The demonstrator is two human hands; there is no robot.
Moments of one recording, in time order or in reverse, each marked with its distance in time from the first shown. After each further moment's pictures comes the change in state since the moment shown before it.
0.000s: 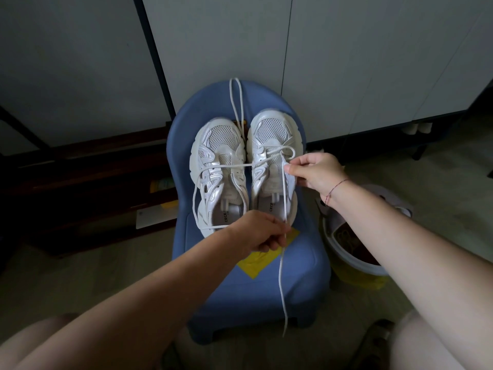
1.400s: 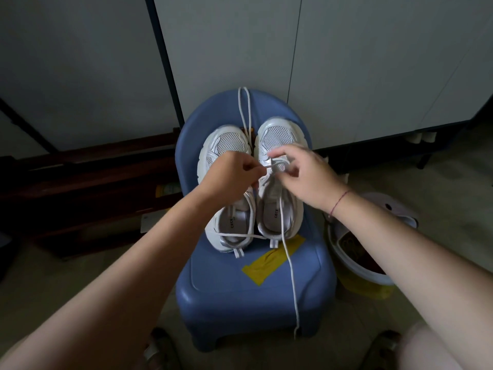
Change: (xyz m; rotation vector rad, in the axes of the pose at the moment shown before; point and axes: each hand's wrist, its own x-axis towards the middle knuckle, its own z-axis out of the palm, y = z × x) left_hand -0.025 0.066 -0.068 0.518 0.481 0.496; right_hand -0.030 -0.036 0.018 -0.619 -0.152 -0.582
